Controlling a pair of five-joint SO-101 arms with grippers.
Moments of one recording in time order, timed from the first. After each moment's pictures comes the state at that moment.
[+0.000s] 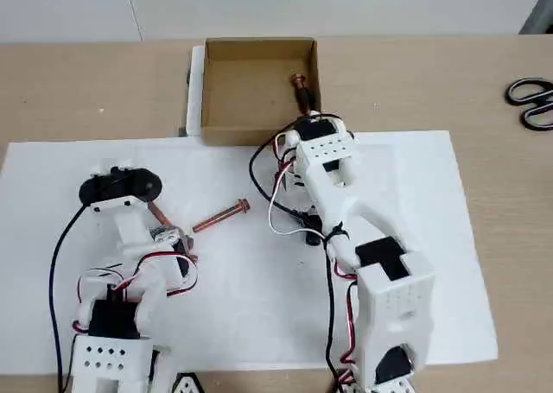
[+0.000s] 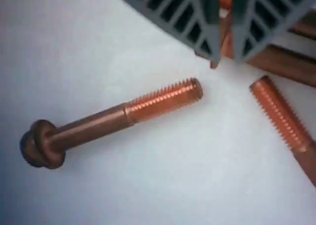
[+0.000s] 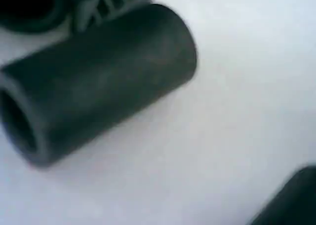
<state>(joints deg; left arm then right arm) 0.6 -75.1 74.3 61.2 21.1 -21.7 28.4 -6.1 88.8 -29.8</state>
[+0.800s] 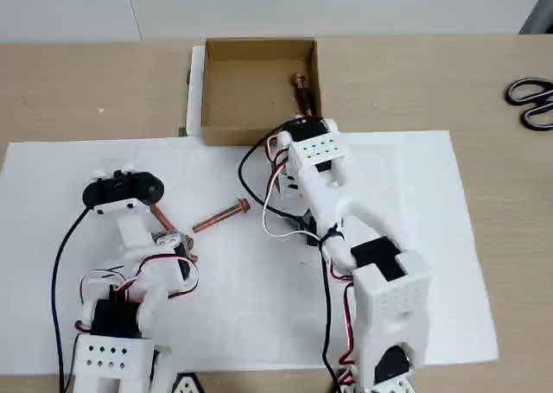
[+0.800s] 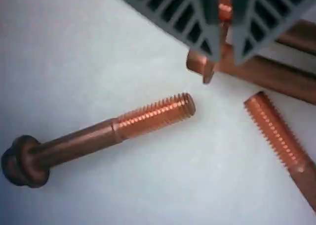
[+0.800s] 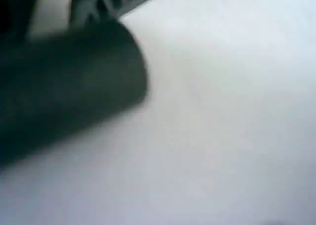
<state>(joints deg) 0.6 -75.1 76.3 61.2 21.1 -24.2 26.2 -5.7 91.7 -26.5</state>
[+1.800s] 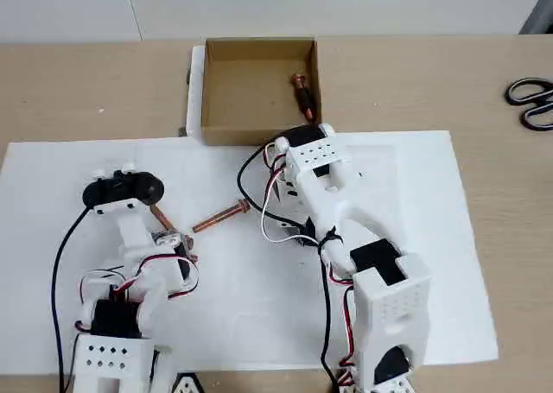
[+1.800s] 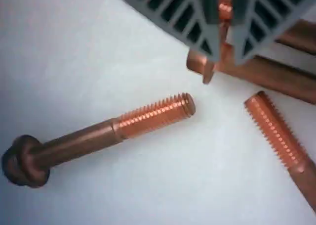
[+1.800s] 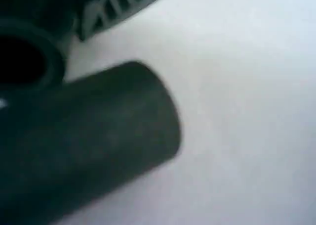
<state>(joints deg) 0.6 -75.1 76.3 61.2 21.1 -24.6 25.5 -3.3 92.4 -26.5</state>
